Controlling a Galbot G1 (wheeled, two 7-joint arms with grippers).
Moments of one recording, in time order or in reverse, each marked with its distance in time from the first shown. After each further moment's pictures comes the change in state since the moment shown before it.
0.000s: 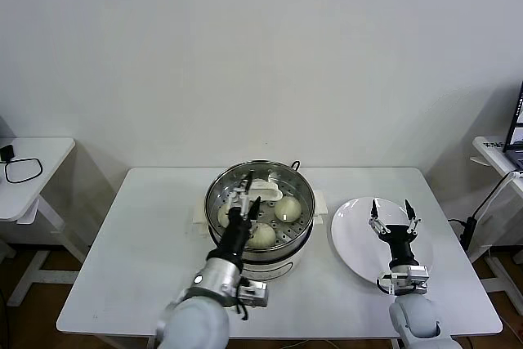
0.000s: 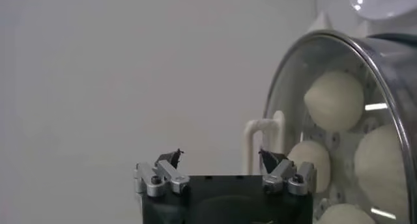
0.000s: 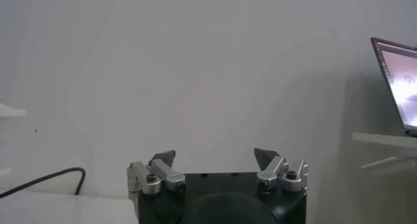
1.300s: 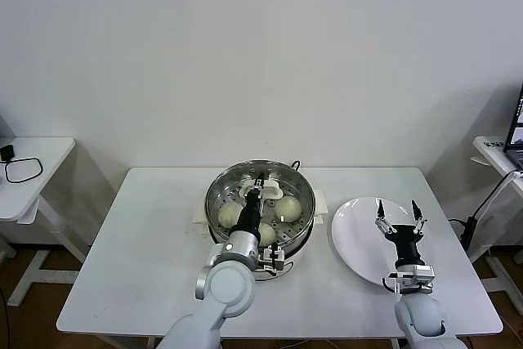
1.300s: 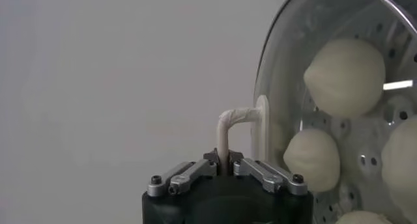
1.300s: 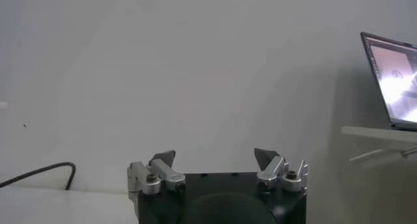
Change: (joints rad) left arm -0.203 -0.118 0.050 0.333 0.201 0.008 0.050; right arm 0.017 -0.005 0.022 -0.040 0.001 0.024 -0.009
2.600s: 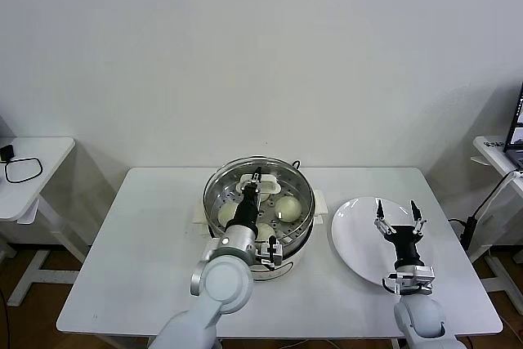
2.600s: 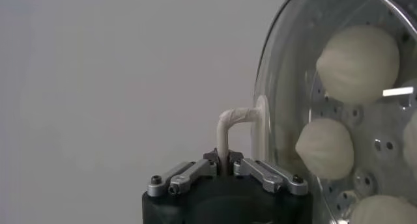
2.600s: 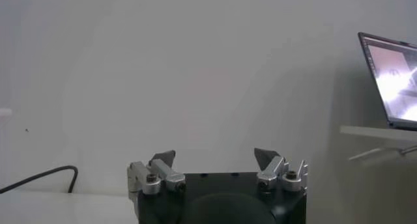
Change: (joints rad) left arm -0.025 0.019 0.004 -0.057 0.003 0.024 0.077; right arm -0.012 -0.002 -0.004 0.022 0.014 -0.010 0.004
